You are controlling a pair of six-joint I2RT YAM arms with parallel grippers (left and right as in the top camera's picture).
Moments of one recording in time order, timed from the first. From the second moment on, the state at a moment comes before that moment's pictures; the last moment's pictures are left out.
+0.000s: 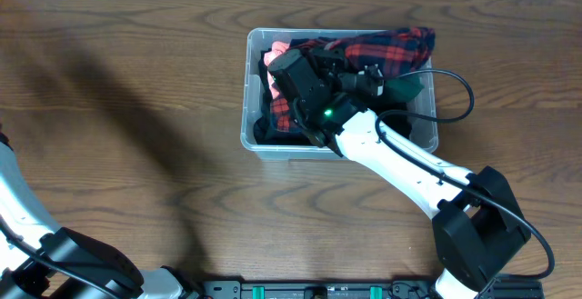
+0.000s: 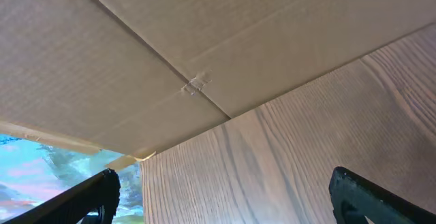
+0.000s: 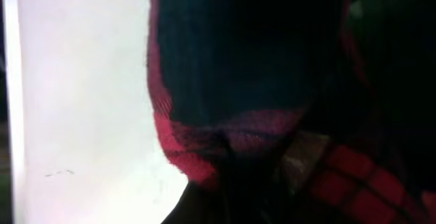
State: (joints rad) left arm 0.78 1.58 1.43 -0.58 -0.61 -0.02; right arm 0.74 1.85 1.39 -0.27 0.93 2.04
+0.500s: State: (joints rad) left arm 0.78 1.58 1.43 -0.58 -0.61 -0.02; right arm 0.74 1.80 1.39 -0.34 0.91 2.05
